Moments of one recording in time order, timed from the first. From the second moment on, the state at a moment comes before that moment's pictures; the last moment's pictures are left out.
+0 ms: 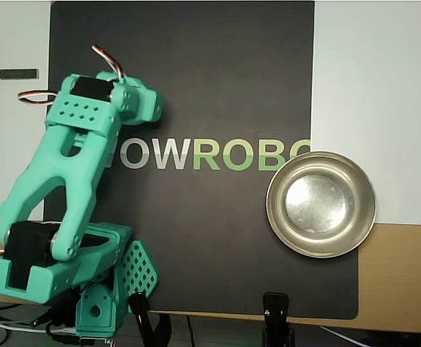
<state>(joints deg) 9.2 88.6 115.1 51.5 -90.8</state>
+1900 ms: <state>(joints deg) 20.1 109.3 115.1 51.6 -31.3</state>
